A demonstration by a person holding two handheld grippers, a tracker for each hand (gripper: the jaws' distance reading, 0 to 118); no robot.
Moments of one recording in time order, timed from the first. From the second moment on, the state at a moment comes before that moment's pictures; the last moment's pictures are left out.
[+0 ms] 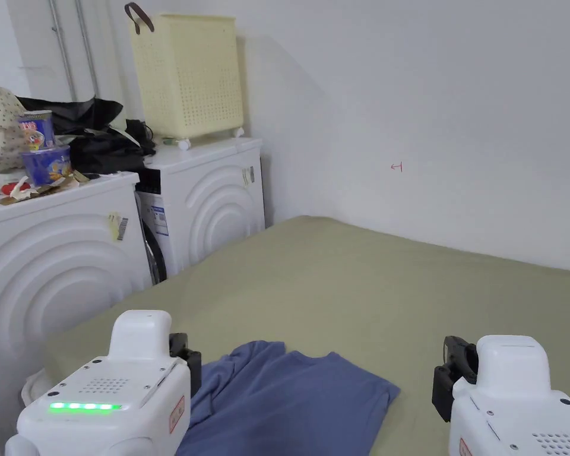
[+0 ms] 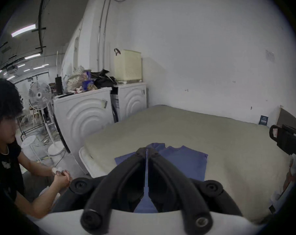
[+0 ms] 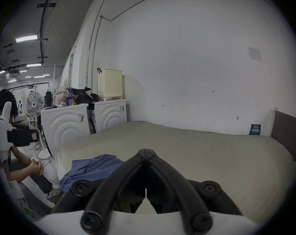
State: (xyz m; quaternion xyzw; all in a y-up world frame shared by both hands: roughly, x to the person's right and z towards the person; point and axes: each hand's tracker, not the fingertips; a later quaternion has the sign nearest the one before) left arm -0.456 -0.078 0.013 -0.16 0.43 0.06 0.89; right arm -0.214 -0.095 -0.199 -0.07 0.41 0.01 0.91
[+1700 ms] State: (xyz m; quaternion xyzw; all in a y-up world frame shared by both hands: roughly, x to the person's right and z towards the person) left arm -0.384 -0.148 -0.308 -0.38 0.14 0.00 0.91; right arm 0.045 -0.171 -0.195 -0.23 0.20 -0.01 0.95
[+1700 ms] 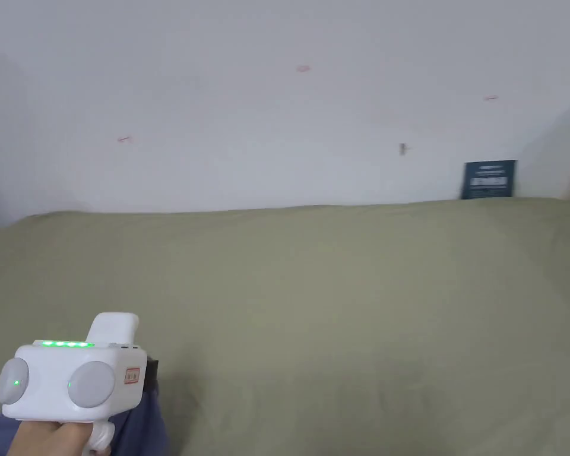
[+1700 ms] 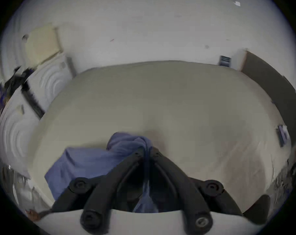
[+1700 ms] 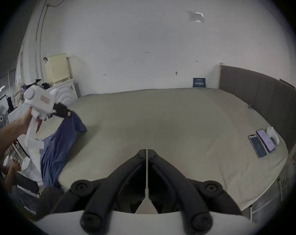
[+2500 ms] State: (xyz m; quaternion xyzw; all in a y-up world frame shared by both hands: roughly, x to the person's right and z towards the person) left arm -0.126 -0.248 -0.463 -0.44 -0.10 0.06 0.89; right arm 0.130 -0.194 -0.224 -0.28 0.08 -0.05 0.95
